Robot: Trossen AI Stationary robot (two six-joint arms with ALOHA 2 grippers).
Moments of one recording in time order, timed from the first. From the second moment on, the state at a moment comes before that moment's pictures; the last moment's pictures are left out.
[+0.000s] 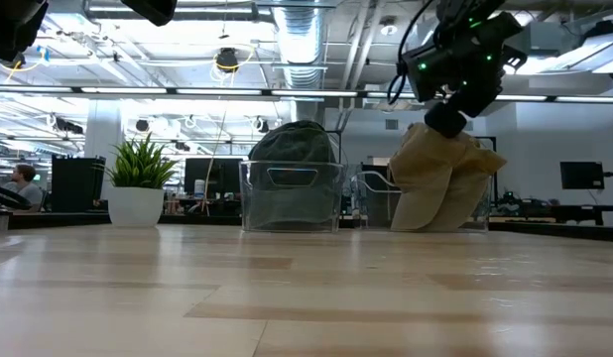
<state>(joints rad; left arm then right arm) -0.59 1.45 0.40 1.23 0.03 -0.17 -0.29 1.56 1.11 -1.45 1.28 1.07</state>
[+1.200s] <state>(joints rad) -0.59 1.45 0.40 1.23 0.03 -0.17 -0.32 1.56 1.00 -1.46 1.24 1.11</state>
